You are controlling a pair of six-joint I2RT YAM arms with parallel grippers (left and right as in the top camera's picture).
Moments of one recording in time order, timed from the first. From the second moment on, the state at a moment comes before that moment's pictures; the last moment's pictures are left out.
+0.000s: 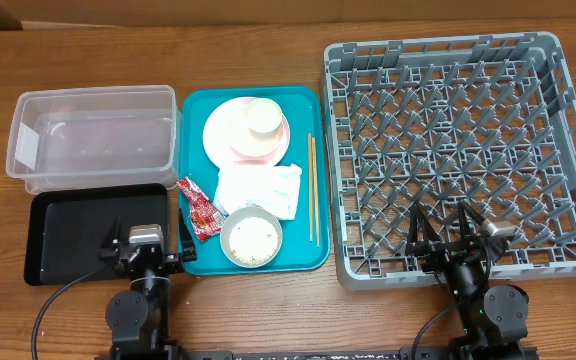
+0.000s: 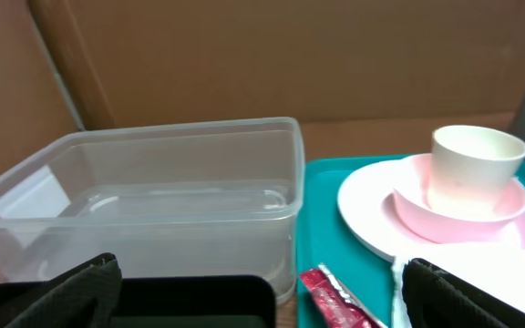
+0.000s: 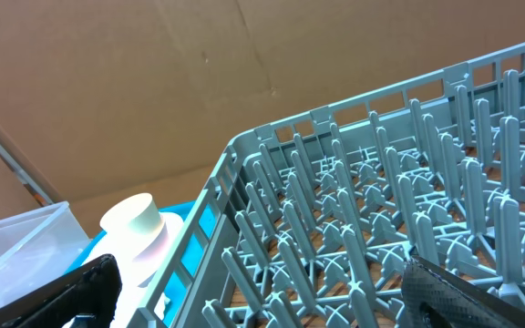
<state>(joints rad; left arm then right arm) 0.07 0.01 0.01 -0.08 -0.04 0.08 0.18 0.01 0.02 -0.04 -0.04 0.38</state>
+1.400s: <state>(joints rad) 0.06 1.37 1.27 -1.05 0.70 -0.13 0.18 0.01 0.02 -0.04 -0.04 0.38</state>
